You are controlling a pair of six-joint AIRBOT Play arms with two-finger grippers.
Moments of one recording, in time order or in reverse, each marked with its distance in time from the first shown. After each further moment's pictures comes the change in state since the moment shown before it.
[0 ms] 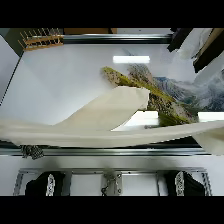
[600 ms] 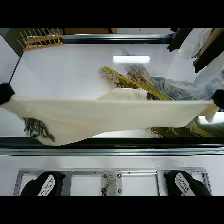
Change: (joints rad) left arm -0.038 -0.587 0.033 -0.007 0.295 -0.001; right arm 0.185 -0.476 0.142 0.100 -0.146 0.063
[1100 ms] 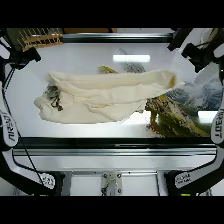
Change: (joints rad) left arm -0.132 -0.821 0.676 -0.021 0.237 -0.087; right arm 0.261 -0.790 0.788 0.134 -0.225 0.227
